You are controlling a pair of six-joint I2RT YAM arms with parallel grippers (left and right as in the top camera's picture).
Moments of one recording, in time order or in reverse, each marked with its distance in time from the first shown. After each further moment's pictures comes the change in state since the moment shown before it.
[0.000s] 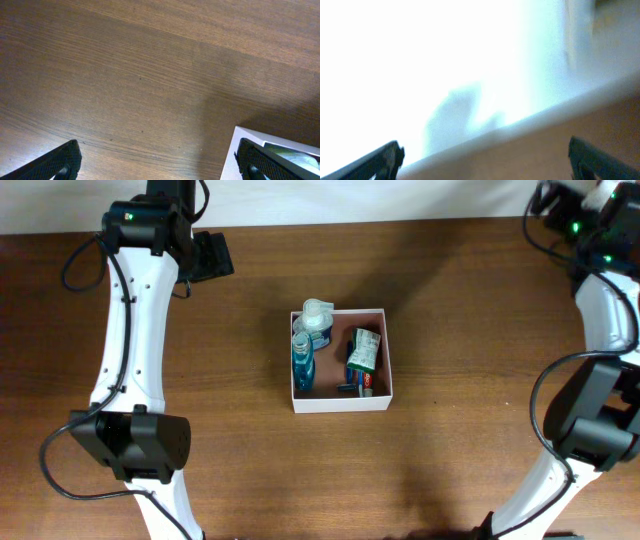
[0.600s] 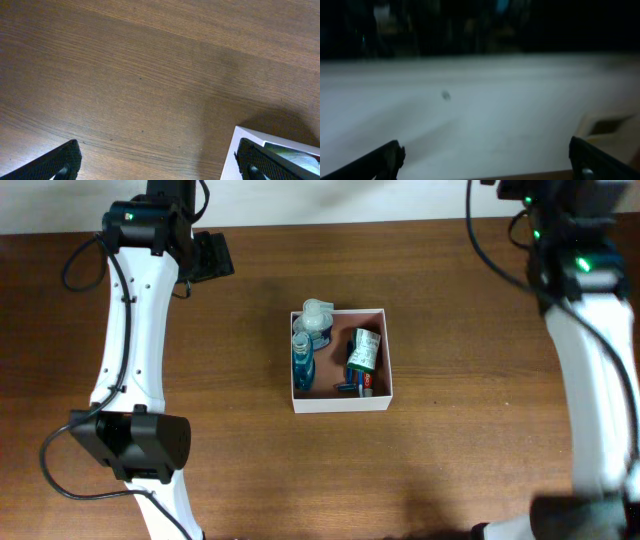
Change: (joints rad) left arm 0.000 0.000 0.000 0.001 0.000 0.000; right arm 0.355 -0.517 -0.001 -0.381 0.440 -0.251
